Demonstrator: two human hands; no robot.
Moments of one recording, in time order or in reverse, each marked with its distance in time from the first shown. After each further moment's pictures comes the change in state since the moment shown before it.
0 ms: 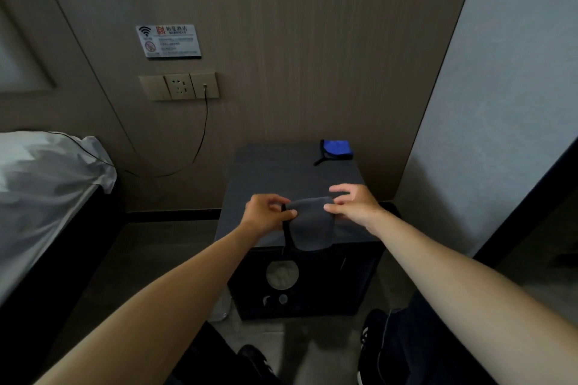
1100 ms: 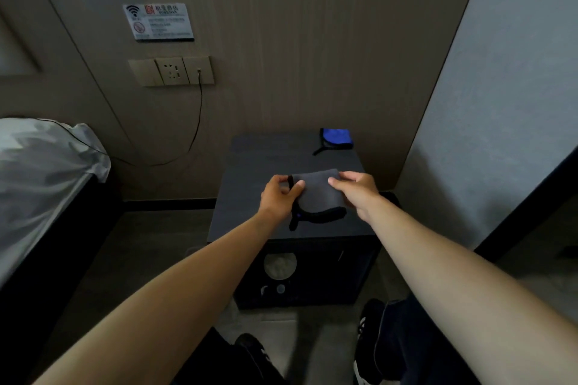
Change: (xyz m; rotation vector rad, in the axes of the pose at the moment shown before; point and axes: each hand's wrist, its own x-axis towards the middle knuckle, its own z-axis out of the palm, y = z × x) left_hand 0.027 0.004 0.041 -0.017 0.106 -0.016; right_hand 0.023 -0.003 0.004 0.350 0.171 0.113
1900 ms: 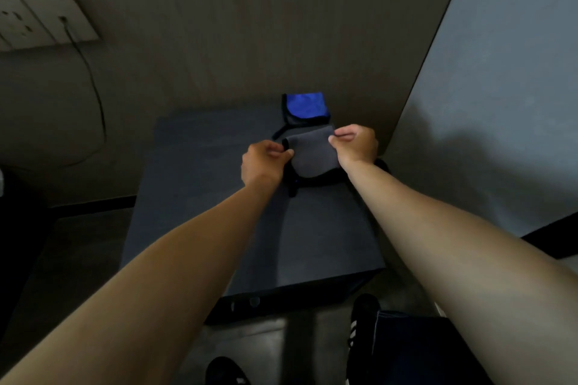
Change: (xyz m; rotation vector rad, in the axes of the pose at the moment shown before) left_hand 0.198 -0.013 0.122 0.222 0.150 -0.071; right_hand 0.229 0.028 -0.036 -0.299 0.402 -0.078
